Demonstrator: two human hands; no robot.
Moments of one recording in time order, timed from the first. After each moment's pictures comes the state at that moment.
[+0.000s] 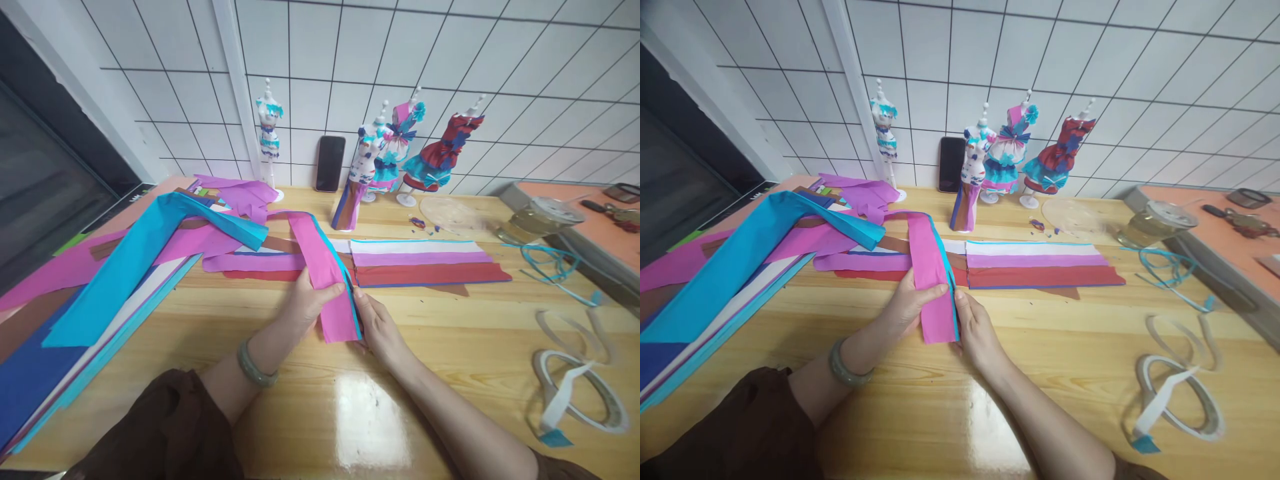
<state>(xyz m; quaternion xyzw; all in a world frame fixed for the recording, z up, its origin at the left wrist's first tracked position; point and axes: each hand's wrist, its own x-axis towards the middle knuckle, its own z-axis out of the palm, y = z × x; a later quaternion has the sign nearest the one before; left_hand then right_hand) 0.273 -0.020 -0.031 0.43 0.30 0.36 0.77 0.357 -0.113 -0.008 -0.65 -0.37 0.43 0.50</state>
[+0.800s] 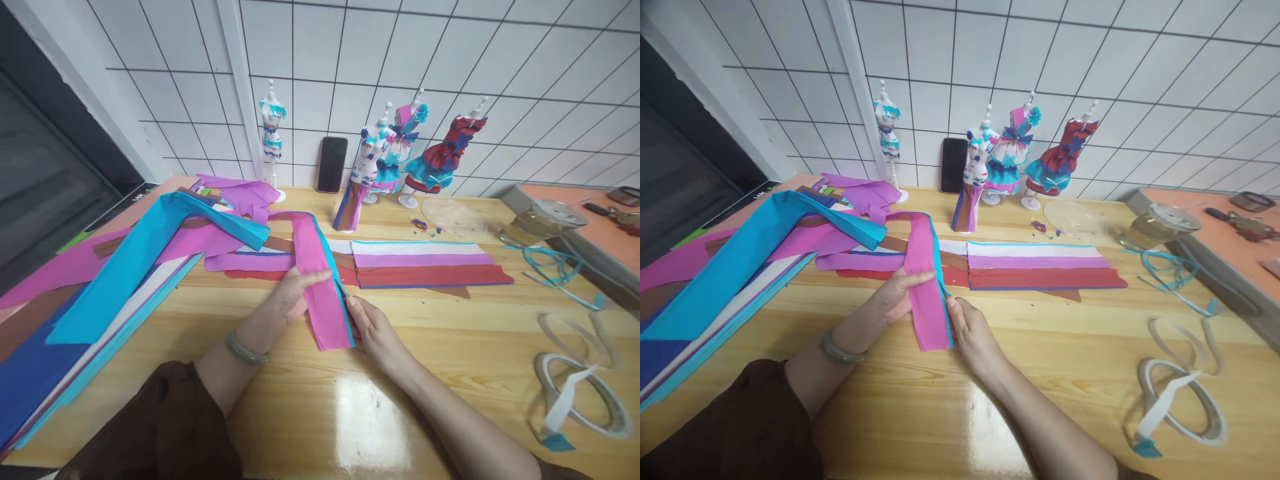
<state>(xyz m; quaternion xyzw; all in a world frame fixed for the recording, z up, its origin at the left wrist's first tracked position) 0.259 0.005 -0.016 0.32 0.24 0.29 0.87 0.360 -0.114 -0.031 -0.64 -0.37 0.47 0.48</state>
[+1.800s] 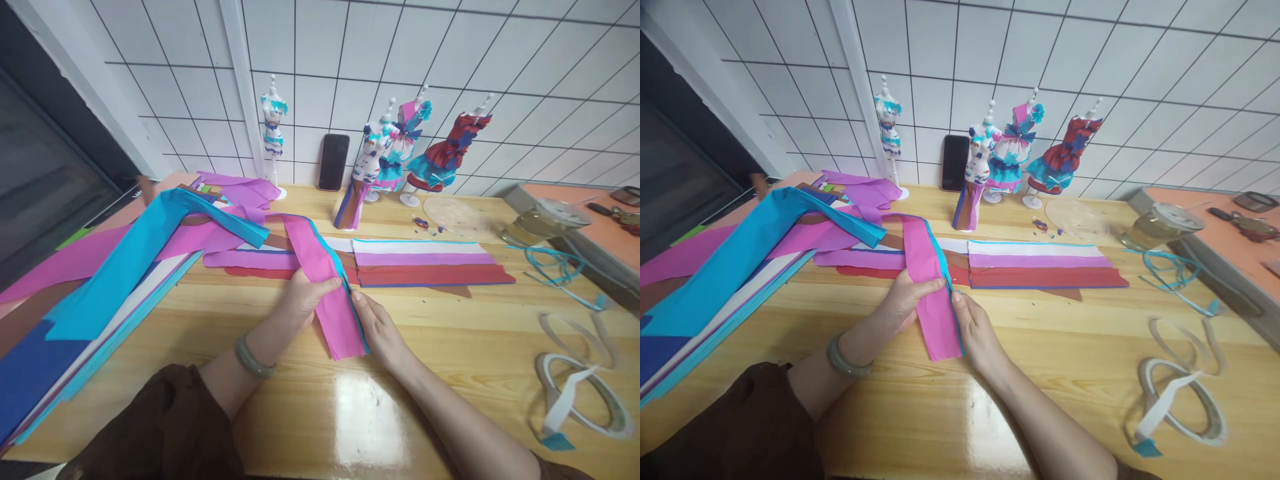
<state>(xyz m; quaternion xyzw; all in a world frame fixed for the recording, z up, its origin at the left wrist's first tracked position) 0.270 -0.014 -0.022 0.37 0.31 0.36 0.80 0.362 -0.112 -0.016 -0.65 -0.43 0.39 0.49</state>
